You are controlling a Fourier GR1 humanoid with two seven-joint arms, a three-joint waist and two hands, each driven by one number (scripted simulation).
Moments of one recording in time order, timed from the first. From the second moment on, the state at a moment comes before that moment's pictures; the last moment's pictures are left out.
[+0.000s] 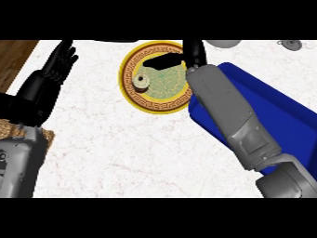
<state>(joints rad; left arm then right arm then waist) -0.38 0.22 0.06 -1.56 0.01 -0.10 0.12 -1.22 0.00 0.01 -0.34 0.07 -0.46 -0.15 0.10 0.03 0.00</state>
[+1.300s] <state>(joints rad) -0.30 0.23 0.11 -1.61 0.01 -0.11 0.12 -1.01 -0.35 -0.14 -0.24 0.00 -0.05 -0.53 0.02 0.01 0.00</state>
